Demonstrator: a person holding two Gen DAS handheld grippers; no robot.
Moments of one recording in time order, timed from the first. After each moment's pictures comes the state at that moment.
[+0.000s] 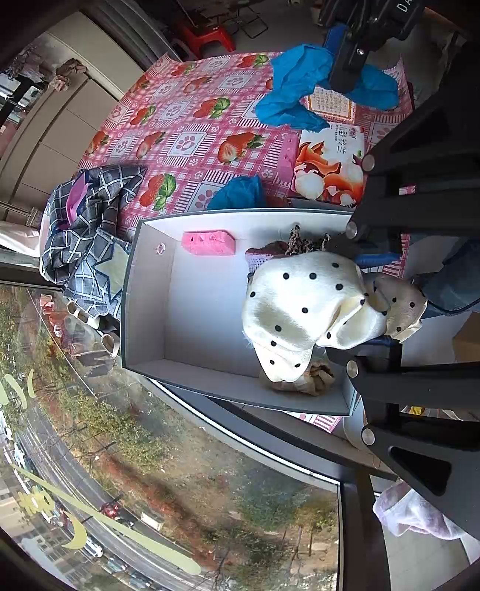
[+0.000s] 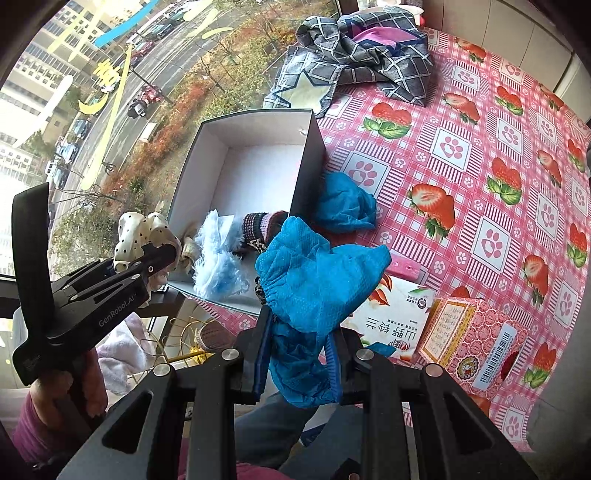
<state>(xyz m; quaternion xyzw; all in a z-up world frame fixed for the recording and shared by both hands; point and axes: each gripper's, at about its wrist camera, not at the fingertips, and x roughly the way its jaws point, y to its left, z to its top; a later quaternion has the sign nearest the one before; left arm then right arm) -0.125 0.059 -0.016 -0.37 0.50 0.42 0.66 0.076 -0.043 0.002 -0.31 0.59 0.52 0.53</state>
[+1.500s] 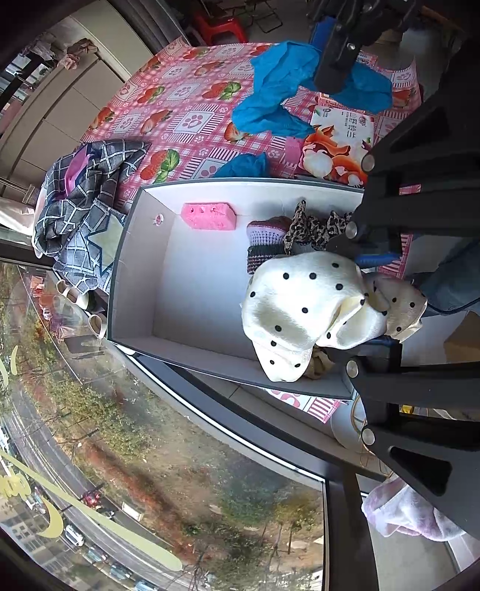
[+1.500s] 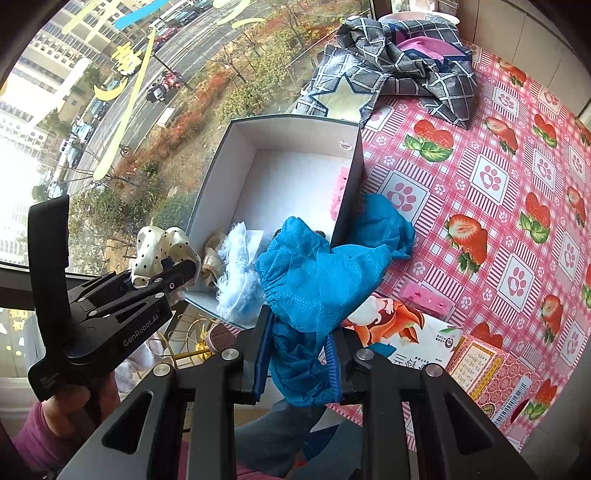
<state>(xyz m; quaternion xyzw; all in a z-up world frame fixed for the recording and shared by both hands) -0.140 0.078 -0.031 -0.39 0.50 0.44 0.64 0.051 0.002 -0.003 -0.33 0.58 0.55 0.50</state>
